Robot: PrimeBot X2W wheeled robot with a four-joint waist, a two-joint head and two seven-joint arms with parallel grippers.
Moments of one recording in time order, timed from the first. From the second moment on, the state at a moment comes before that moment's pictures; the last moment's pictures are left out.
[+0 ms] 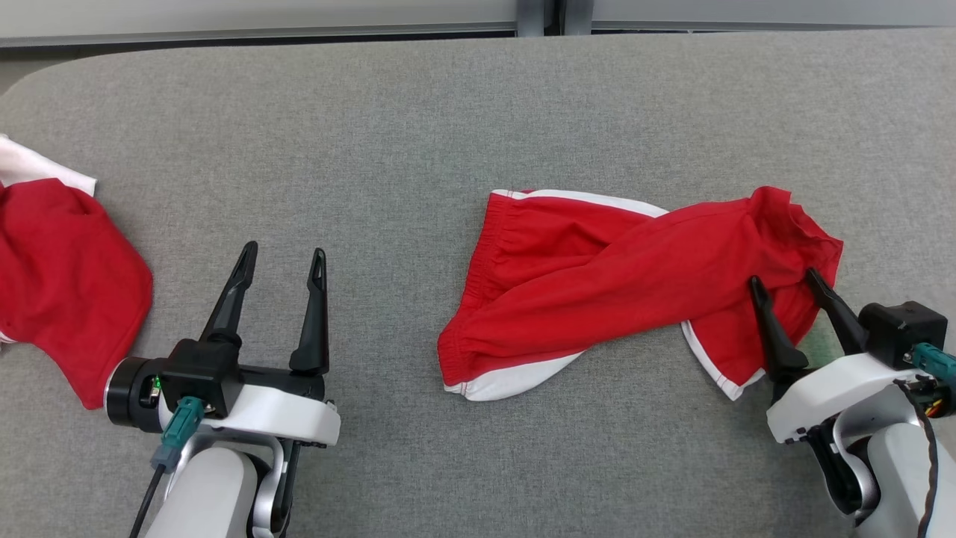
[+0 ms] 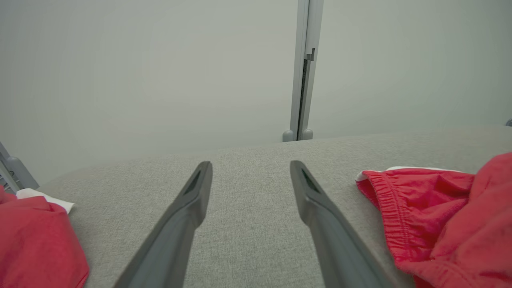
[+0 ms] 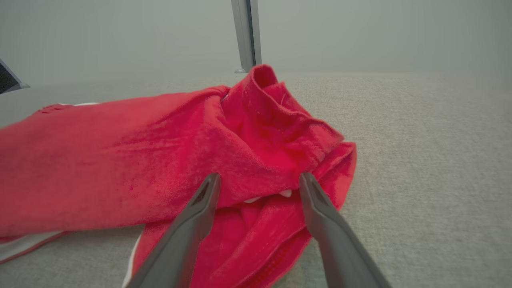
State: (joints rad) left arm -0.24 0.17 -0.27 0.16 -0.26 0.11 -0.26; right arm -0.29 -0.25 0.16 0.39 0.31 0.13 -0.07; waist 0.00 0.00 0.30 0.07
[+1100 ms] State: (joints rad) left arm -0.23 0.17 -0.22 0.14 -0.24 0.12 -0.26; right arm -0.06 -0.18 0.11 -0.07 0.34 0.13 -0.01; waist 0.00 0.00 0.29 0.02
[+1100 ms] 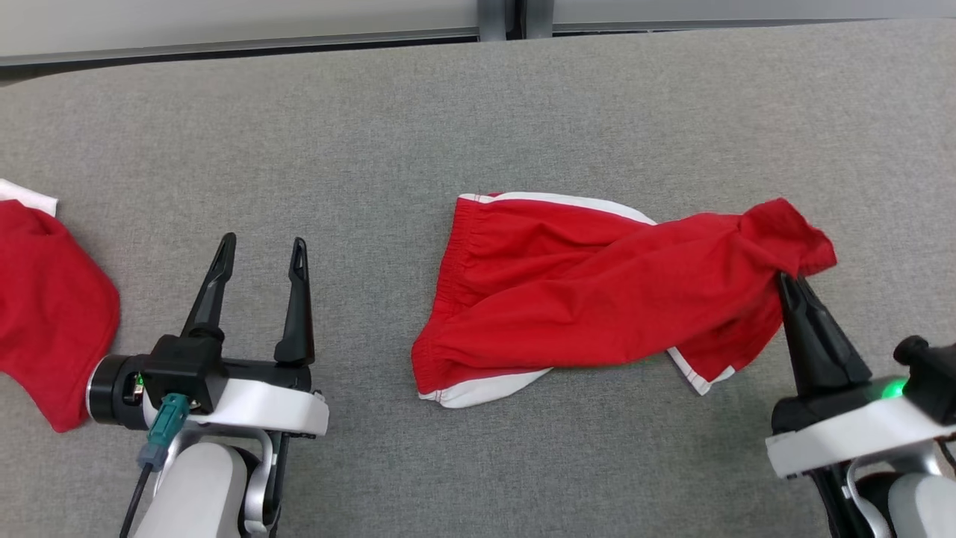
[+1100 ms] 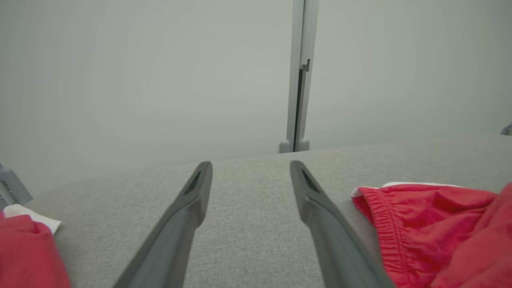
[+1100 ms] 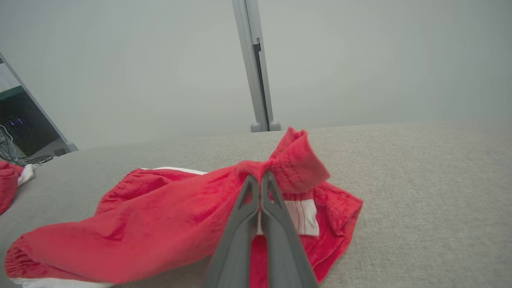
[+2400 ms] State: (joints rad) left arm -0.28 0.08 -0.19 0.14 -0.18 0.09 -0.26; right arm -0.46 -0.29 0.20 0.35 0.40 0.13 -0.22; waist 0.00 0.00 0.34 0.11
